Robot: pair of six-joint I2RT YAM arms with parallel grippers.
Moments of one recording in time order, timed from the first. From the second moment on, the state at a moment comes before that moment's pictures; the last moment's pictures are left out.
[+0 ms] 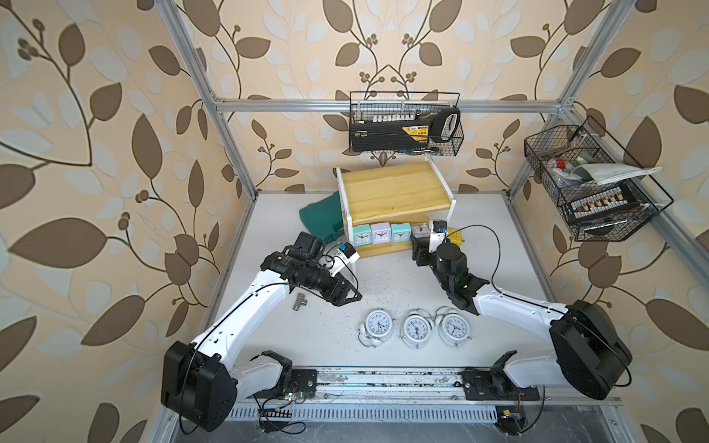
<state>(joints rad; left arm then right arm) -0.42 1.18 0.96 -0.89 0.72 0.24 0.59 1.39 0.66 0.47 0.43 0.23</state>
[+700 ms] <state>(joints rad) -0.42 1.18 0.96 -0.89 0.72 0.24 0.58 1.29 0.58 0.54 0.41 0.22</state>
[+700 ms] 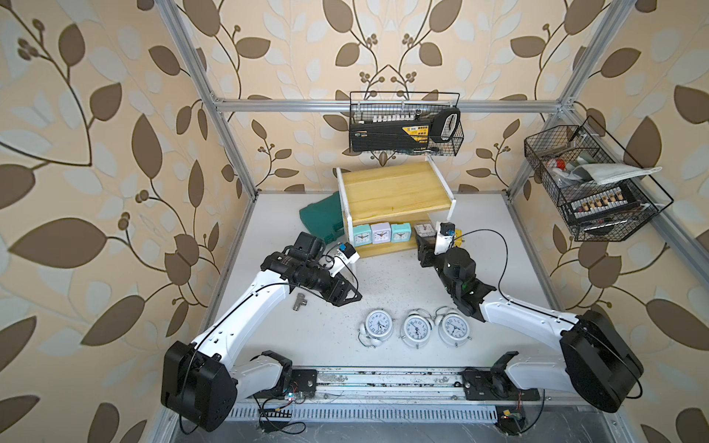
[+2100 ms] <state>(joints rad) -0.35 1.33 1.18 -1.06 1.11 0.10 1.07 1.11 0.35 0.72 0.12 0.07</state>
